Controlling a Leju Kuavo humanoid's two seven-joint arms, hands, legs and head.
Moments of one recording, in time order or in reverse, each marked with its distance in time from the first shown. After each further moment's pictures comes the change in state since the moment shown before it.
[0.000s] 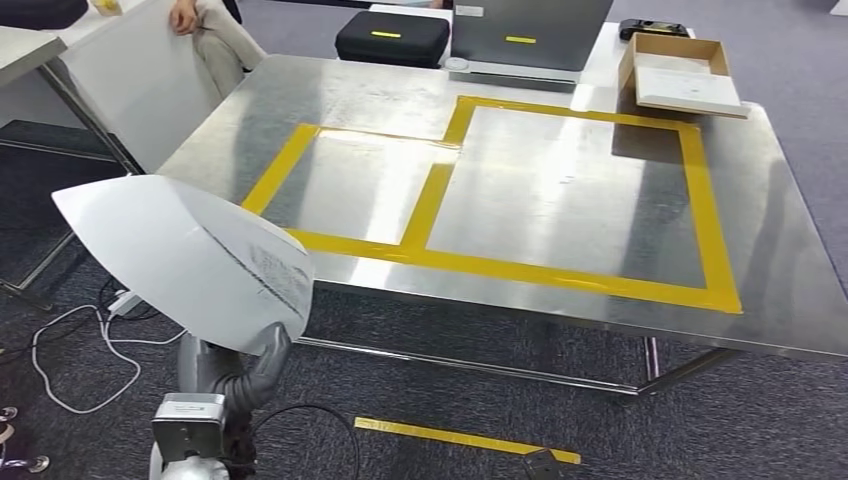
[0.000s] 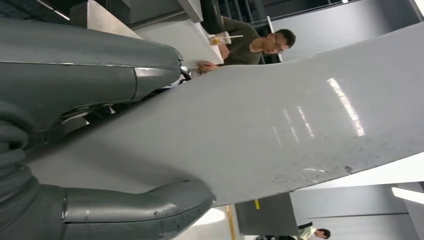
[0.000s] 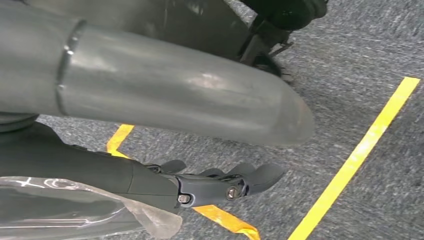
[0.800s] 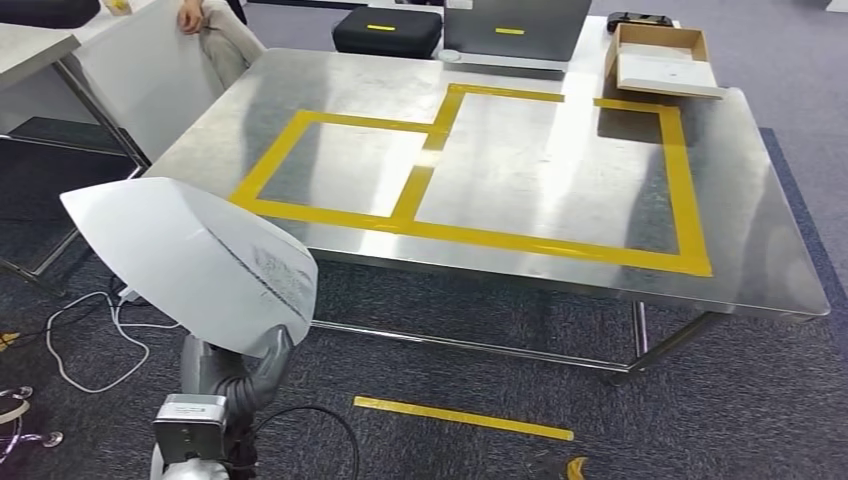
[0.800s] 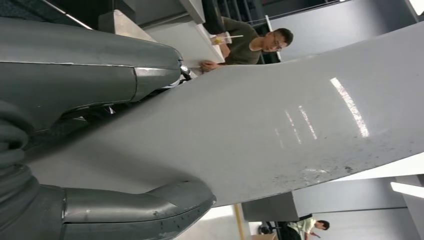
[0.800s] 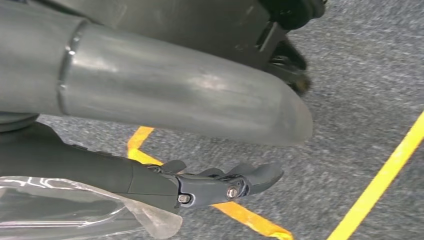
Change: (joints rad) left arm 0.007 0.000 -0.002 0.000 0.008 -0.004 0.003; right arm 0.005 0.002 0.009 -0.001 0.006 -0.022 -0.001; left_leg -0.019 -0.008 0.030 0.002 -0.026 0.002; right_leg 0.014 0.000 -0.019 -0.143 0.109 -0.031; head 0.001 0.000
